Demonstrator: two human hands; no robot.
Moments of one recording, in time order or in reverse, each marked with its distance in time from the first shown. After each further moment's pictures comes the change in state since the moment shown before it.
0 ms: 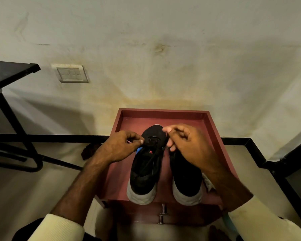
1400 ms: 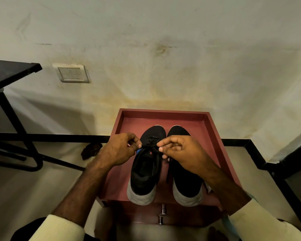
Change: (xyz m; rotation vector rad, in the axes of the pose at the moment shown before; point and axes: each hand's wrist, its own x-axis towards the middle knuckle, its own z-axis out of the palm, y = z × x) left_hand 0.002 -0.008 0.007 0.148 0.054 0.021; right_hand -0.003 0.013 0.012 0.096 -0.157 0.098
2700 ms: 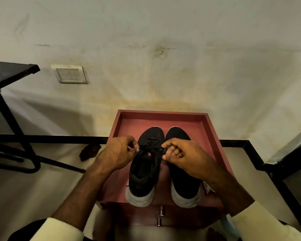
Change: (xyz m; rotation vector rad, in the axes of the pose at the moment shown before) left_hand -0.002 -0.001 0.008 0.064 -0.001 -0.041; right_hand -0.004 0.011 -0.014 -0.317 -0.065 -0.067
